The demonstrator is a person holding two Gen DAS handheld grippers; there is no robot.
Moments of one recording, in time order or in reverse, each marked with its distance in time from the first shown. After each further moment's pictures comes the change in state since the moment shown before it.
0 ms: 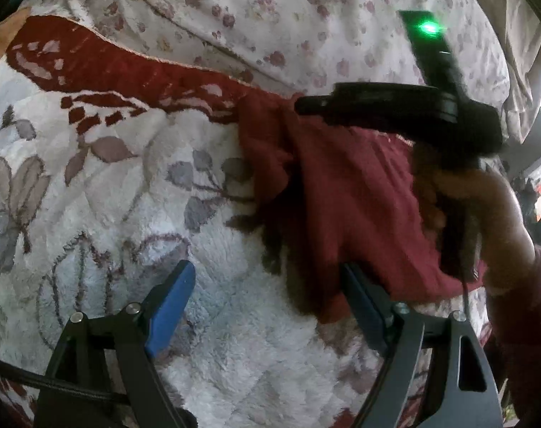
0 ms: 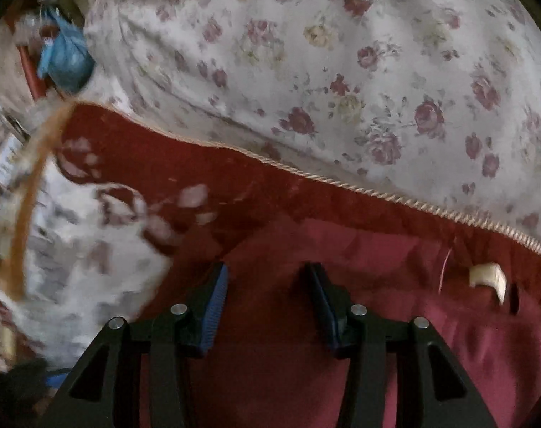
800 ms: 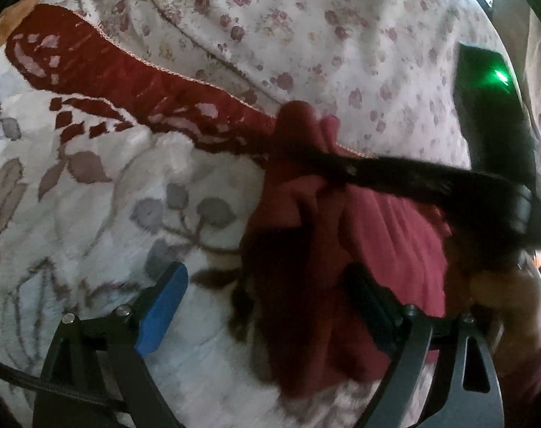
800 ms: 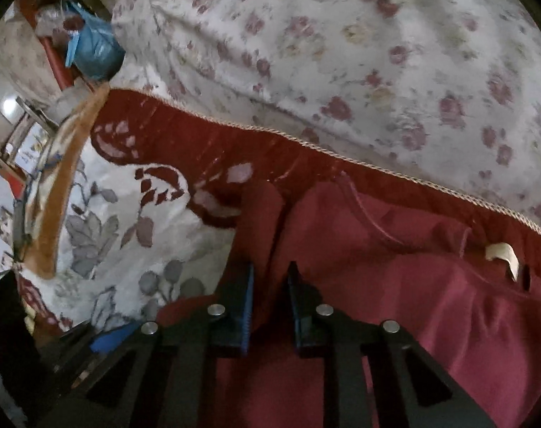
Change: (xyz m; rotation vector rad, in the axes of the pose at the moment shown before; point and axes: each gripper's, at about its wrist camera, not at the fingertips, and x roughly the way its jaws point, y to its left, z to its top) left arm 0.030 -0.015 0.028 -0.117 -0.085 0.001; right arm -0.016 0.018 -0.015 -0.039 0.044 0.073
